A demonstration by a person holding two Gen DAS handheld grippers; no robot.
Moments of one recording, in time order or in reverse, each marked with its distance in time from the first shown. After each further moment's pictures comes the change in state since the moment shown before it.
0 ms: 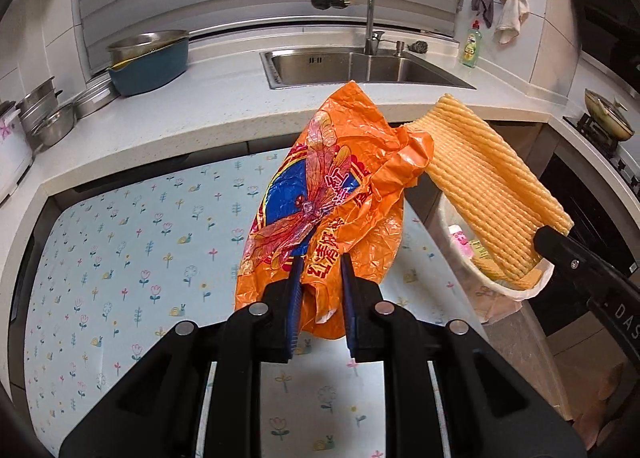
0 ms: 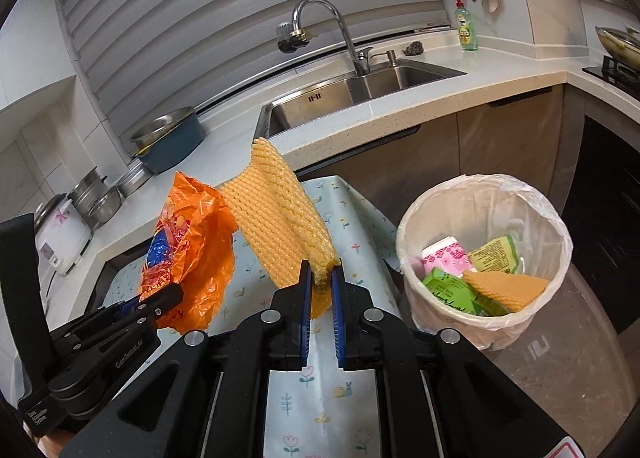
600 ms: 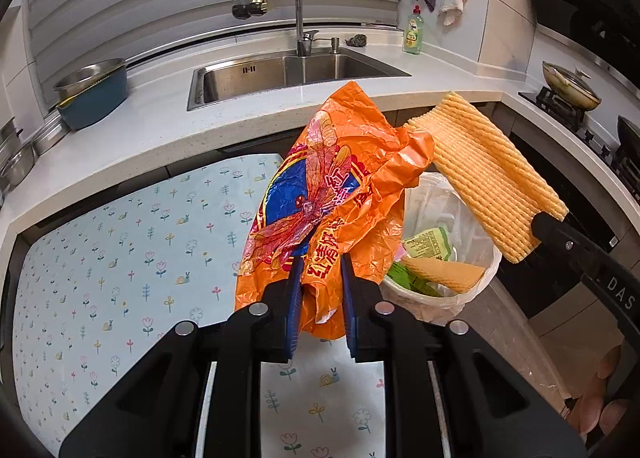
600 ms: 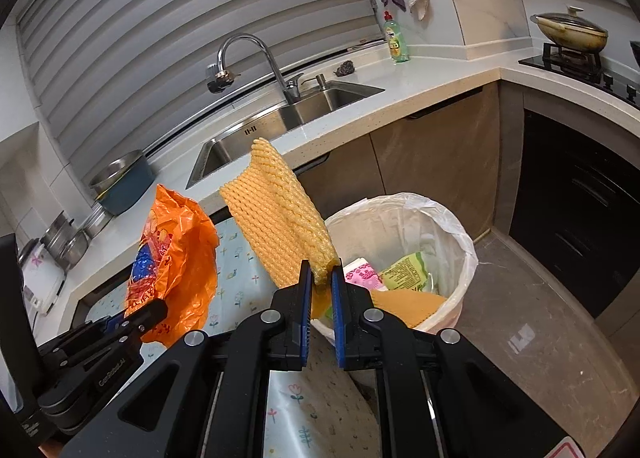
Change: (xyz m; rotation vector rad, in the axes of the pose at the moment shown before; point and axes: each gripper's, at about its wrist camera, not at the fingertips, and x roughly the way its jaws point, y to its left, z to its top) left arm 0.004 -0.109 0.009 0.109 0.002 -0.088; right arm -0.039 -0.102 0.017 0.106 -0.066 -0.114
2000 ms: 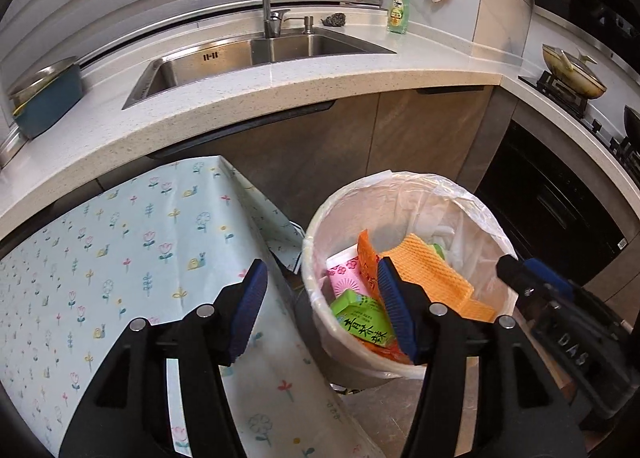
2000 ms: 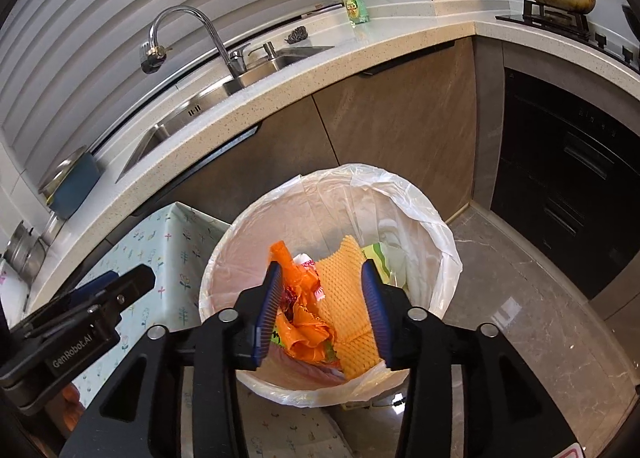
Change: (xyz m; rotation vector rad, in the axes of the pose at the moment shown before) left arm 0.102 -0.038 0.029 0.022 0.034 -0.040; right arm 0.097 -0.065 0.001 0.057 0.076 -0.093
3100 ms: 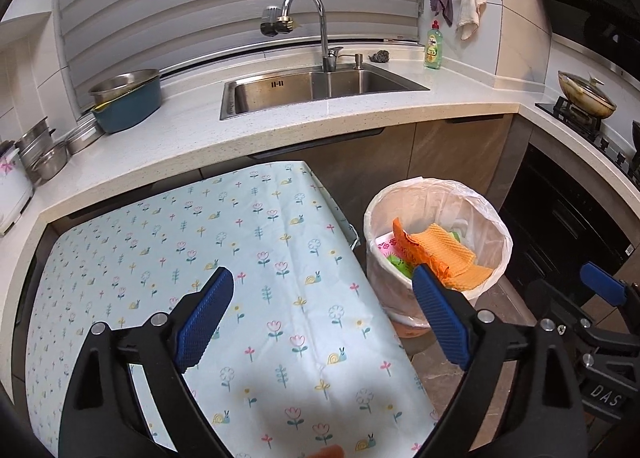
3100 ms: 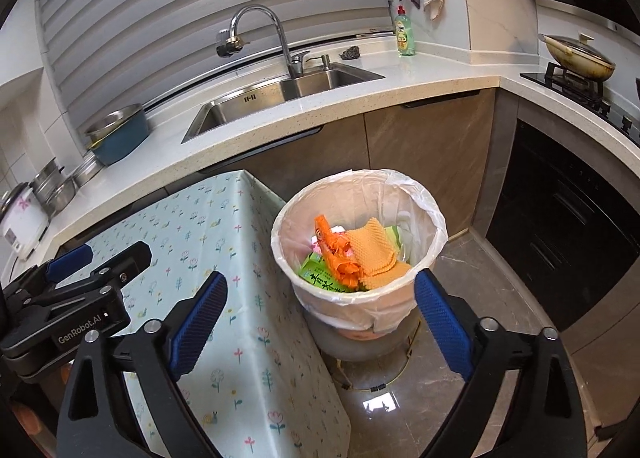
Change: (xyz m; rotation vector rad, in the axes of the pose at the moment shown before) left arm -0.138 0.025 -0.058 -0.056 -0.099 0.153; right arm -0.130 0.052 -0.045 -0.208 -0.016 0.022
